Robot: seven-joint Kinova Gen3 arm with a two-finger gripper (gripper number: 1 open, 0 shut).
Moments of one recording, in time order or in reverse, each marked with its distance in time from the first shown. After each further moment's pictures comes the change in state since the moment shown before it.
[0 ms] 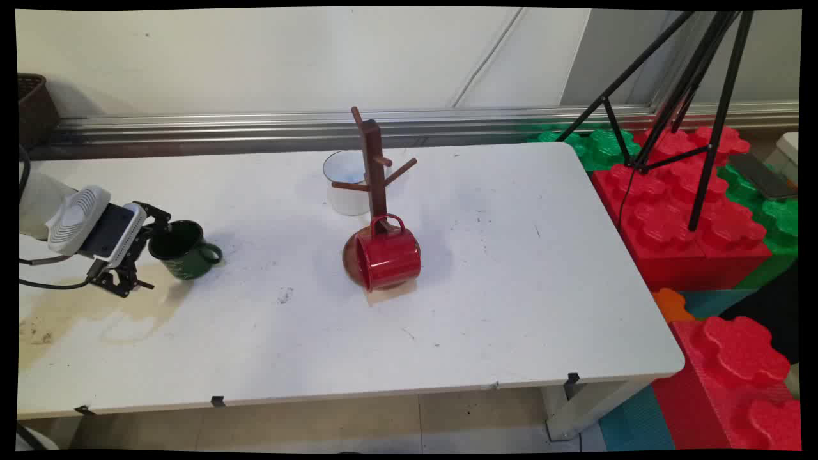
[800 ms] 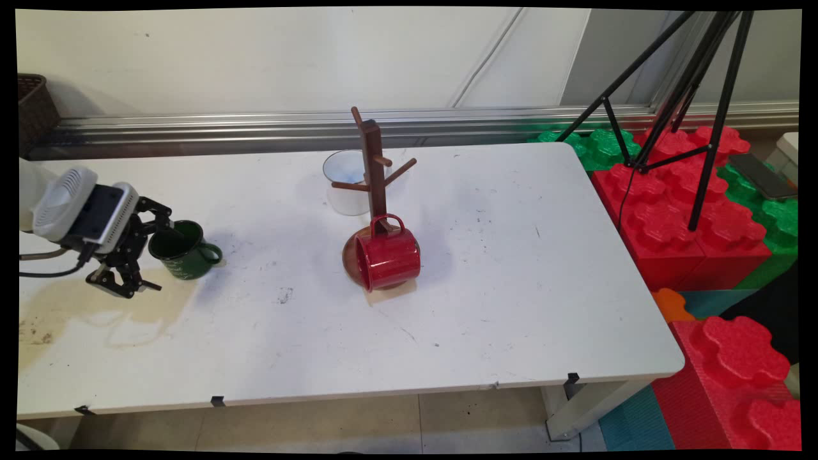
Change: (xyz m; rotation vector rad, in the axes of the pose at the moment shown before) arm 0.011 -0.003 -0.032 -0.016 0.108 -0.114
